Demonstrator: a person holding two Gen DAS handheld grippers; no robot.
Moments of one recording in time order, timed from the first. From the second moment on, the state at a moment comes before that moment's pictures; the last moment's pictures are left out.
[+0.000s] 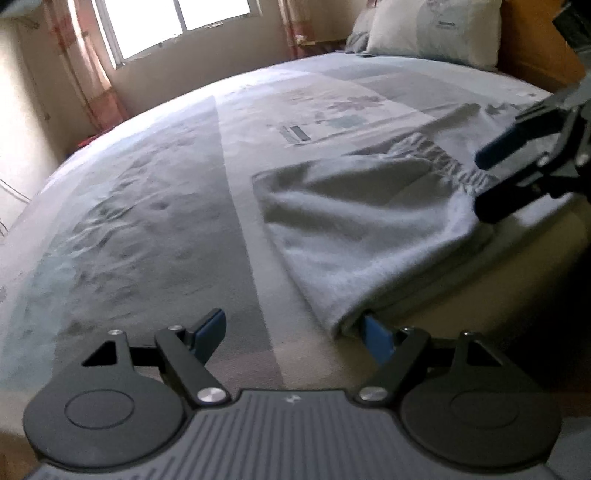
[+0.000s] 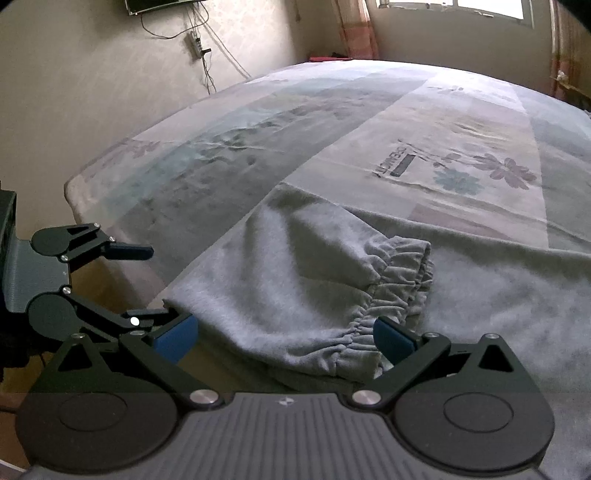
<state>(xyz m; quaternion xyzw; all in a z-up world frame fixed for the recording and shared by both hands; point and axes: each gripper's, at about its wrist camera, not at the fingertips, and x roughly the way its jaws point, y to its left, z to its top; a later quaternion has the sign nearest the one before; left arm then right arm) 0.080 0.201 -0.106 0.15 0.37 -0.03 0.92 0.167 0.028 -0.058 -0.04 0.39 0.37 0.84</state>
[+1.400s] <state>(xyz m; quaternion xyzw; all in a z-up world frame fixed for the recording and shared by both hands) 0.120 0.202 -0.077 -0.01 0.36 -0.07 0.93 0.183 -0.054 -0.098 -0.09 0.43 0.24 0.87</state>
